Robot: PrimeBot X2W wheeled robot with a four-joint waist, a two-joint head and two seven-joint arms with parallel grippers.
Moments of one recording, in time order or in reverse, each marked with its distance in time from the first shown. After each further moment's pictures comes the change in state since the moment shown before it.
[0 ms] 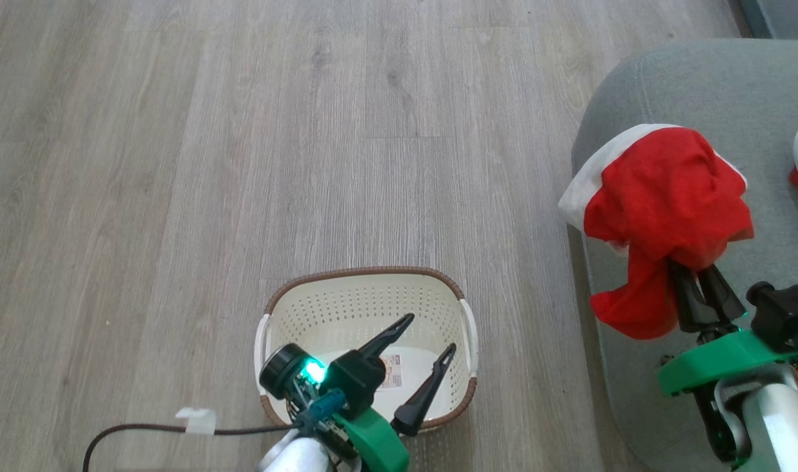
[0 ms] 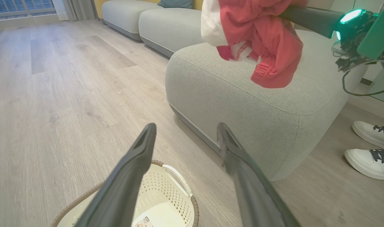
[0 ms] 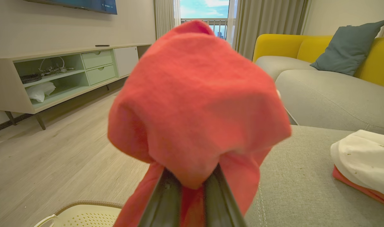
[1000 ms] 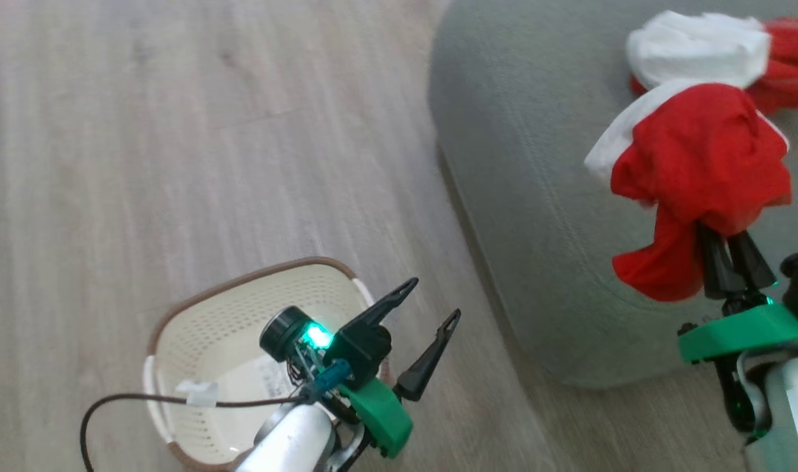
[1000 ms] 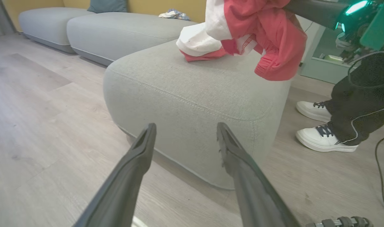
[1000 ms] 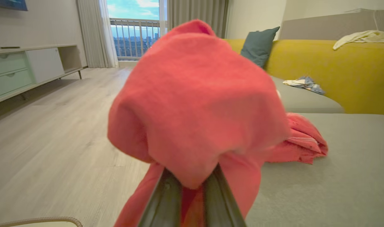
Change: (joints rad) left arm -0.075 0.000 -0.006 -0.006 0.021 0.007 0.000; right arm -0.043 -0.001 -0.050 -0.038 -0.012 0.000 0.000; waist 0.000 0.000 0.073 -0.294
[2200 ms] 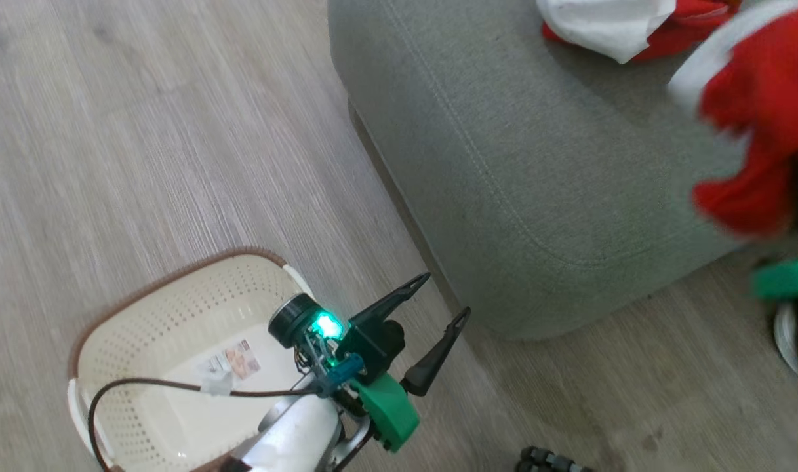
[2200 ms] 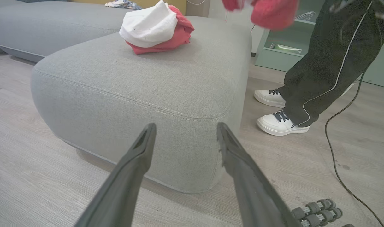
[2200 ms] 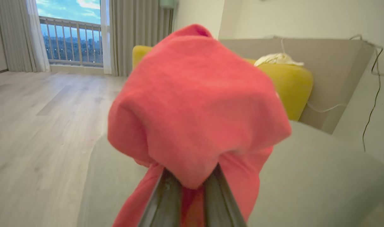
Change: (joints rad) left arm -0.054 0.001 -0.033 0.024 0.031 -0.016 0.000; right arm -0.113 -0.029 -0.152 -0.030 0.004 0.000 0.000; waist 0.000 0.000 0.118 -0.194
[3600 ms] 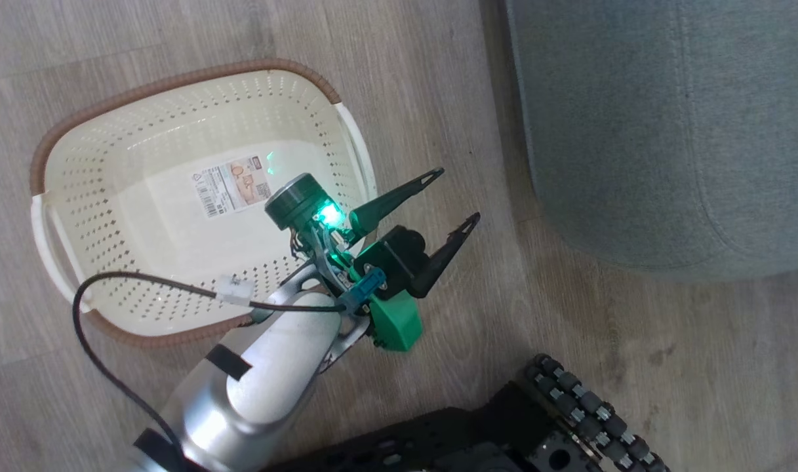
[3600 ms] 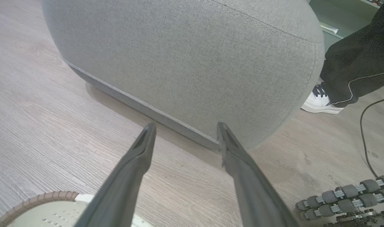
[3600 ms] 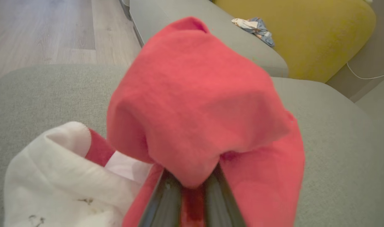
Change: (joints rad) left arm -0.311 0.034 -0.079 0.068 0.100 -0.006 0.000; right arm -0.887 -0.384 0.280 0.908 0.298 0.000 0.002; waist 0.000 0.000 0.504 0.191
